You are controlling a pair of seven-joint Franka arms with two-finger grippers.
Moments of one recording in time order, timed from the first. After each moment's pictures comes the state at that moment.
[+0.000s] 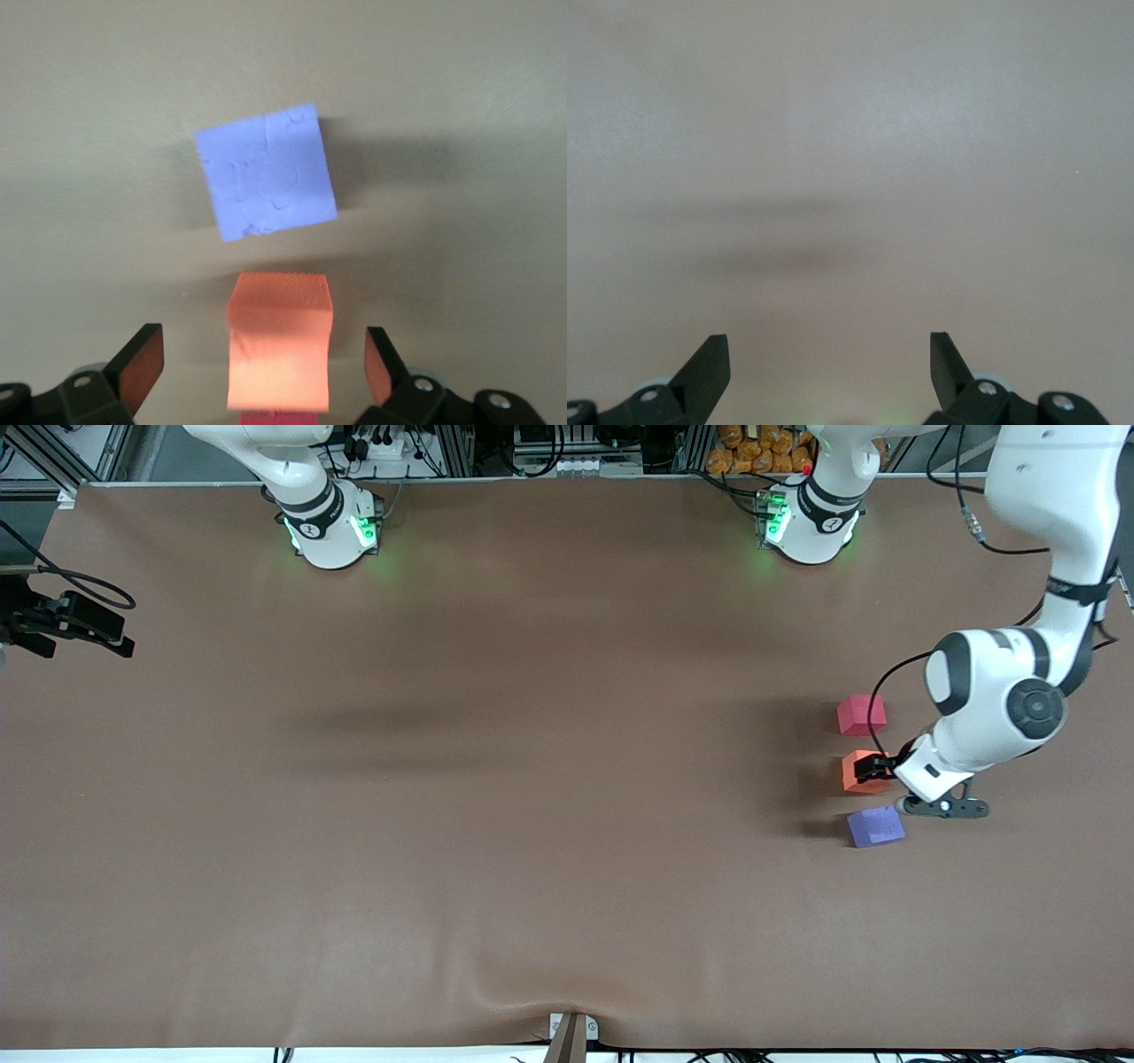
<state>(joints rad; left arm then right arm) 0.05 0.33 -0.03 -2.02 0.02 2.33 0.06 -0.05 -0.01 0.00 -1.54 0.01 1.48 -0.03</state>
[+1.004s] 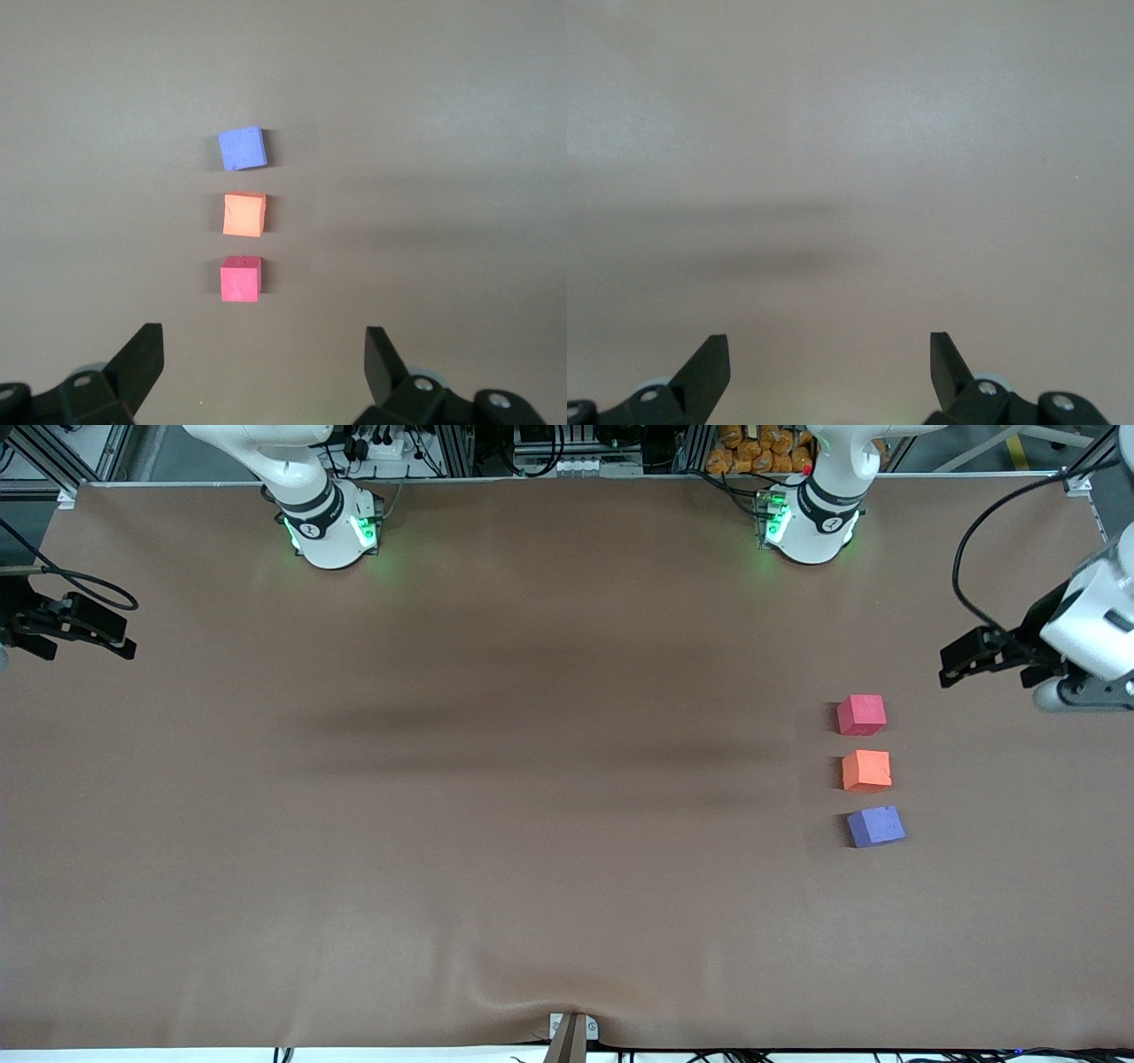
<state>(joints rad) 0.04 0.07 -0.16 -1.46 0.02 1.52 -0.09 -0.04 -0.01 0.00 -1.54 0.01 1.49 -0.03</state>
